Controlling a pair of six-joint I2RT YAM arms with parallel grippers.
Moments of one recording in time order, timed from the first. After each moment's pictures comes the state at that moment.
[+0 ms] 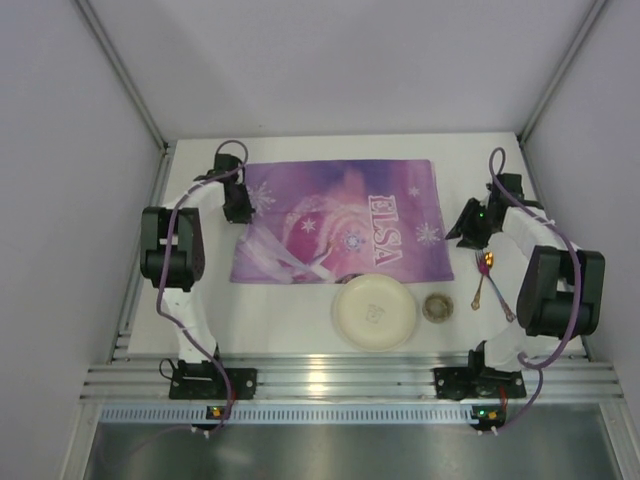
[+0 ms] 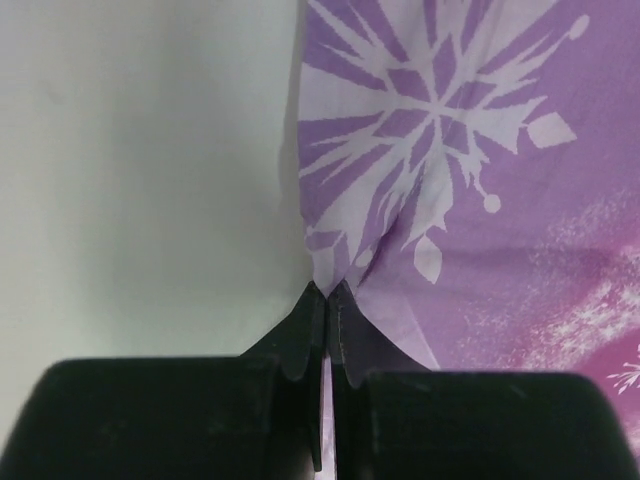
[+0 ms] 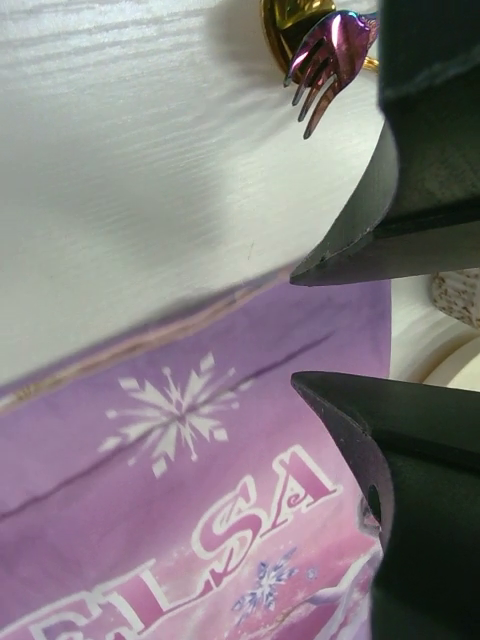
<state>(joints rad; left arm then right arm) -0.08 2.03 1.44 -0.50 0.03 -0.35 -0.13 1.59 1.04 -0.55 -0.26 0.42</state>
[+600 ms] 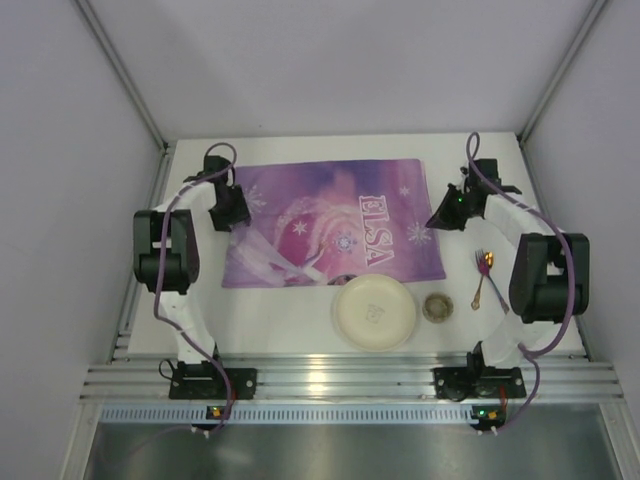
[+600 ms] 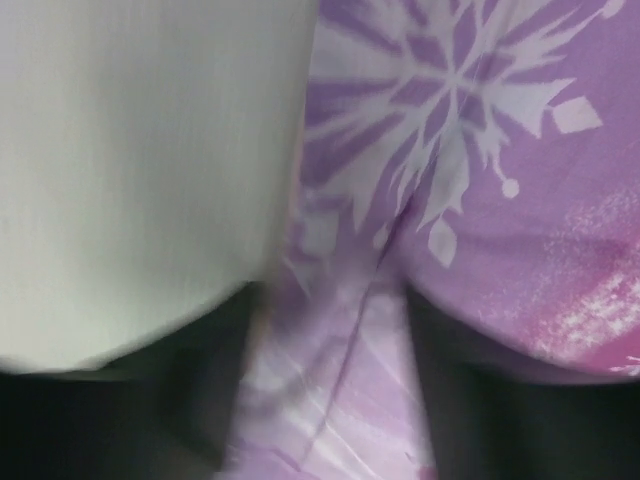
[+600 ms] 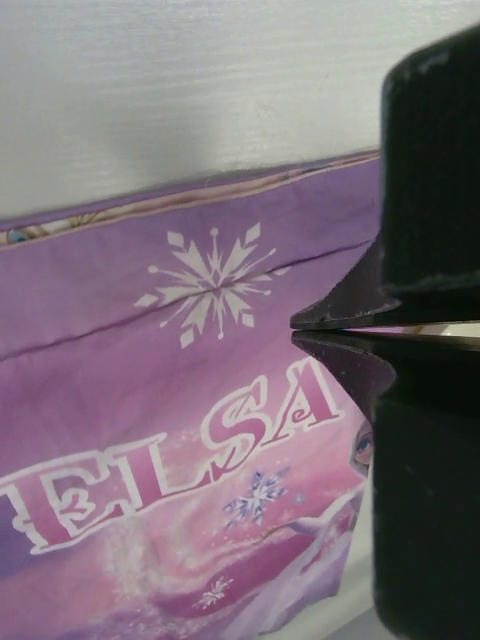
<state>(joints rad) 0.00 2.00 1.42 -0.54 0.02 -0.34 0.00 1.70 1.16 -0.50 -0.35 0.48</state>
